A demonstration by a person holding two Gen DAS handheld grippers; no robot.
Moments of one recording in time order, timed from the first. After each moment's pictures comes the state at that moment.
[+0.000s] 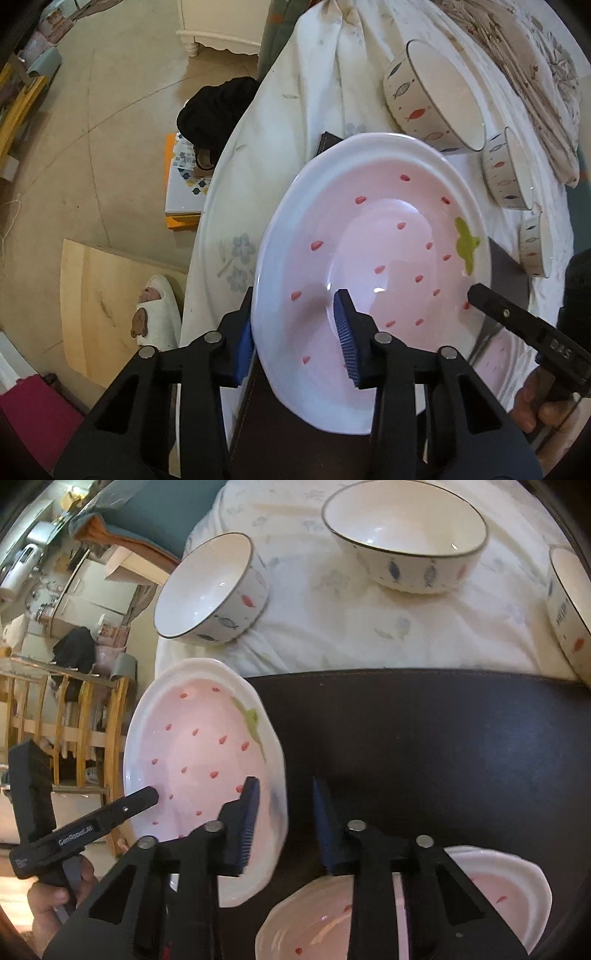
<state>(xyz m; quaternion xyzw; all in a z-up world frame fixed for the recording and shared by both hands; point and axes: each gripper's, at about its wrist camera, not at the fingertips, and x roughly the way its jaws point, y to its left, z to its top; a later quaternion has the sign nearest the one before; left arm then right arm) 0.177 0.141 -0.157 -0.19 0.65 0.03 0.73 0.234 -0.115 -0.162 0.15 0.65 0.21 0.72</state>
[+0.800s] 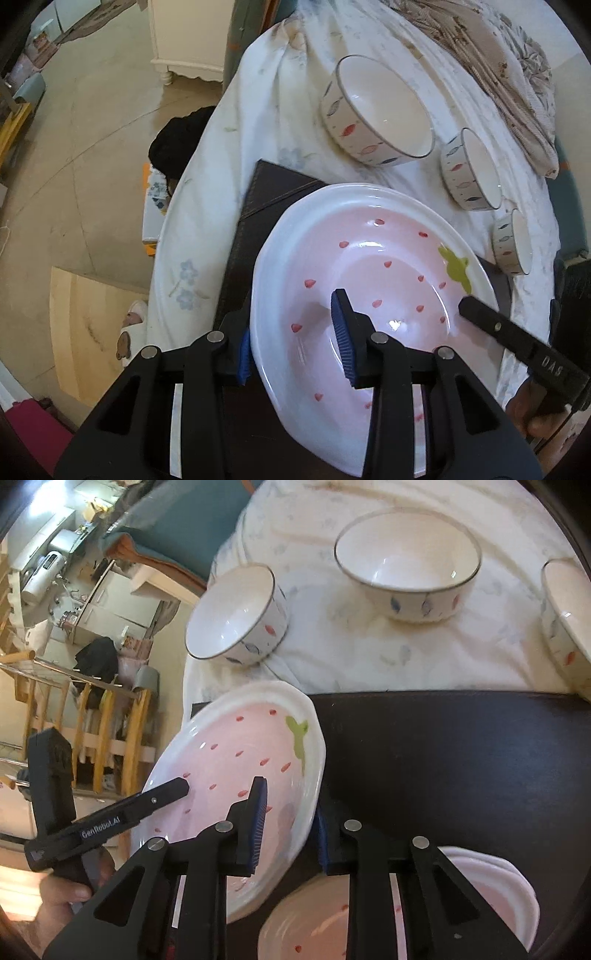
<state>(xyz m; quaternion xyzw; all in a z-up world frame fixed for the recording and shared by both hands) 0.182 0.112 -0.130 -0.19 0.61 -0.01 0.77 0.222 -0.132 -0.147 0.17 0.61 0.23 0.74</state>
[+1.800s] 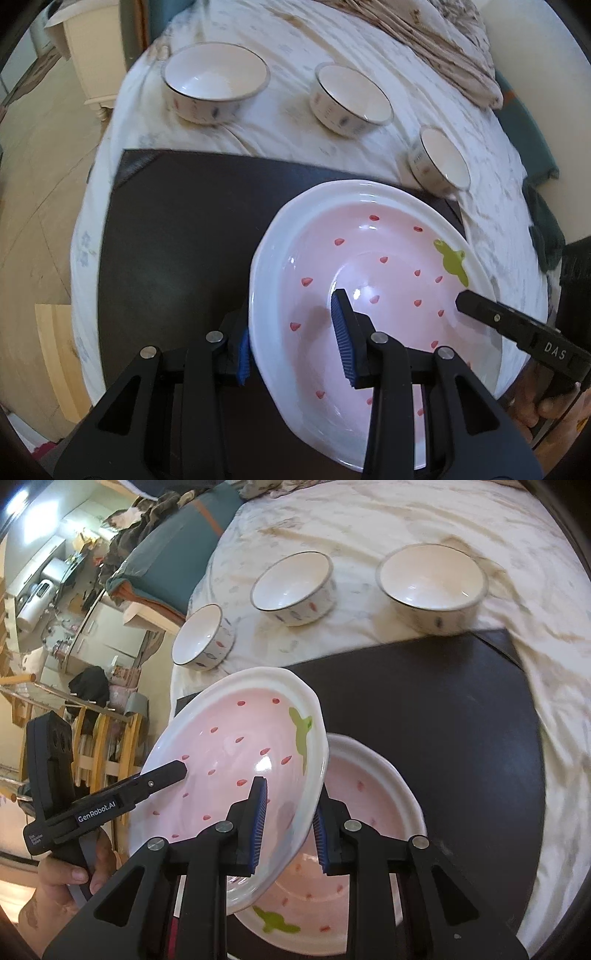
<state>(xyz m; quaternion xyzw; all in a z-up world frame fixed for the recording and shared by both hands) 0.134 -0.009 -0.097 -0.11 0.60 -0.11 0.78 0.140 -0.245 -0.100 0.20 0.58 0.18 0.77</state>
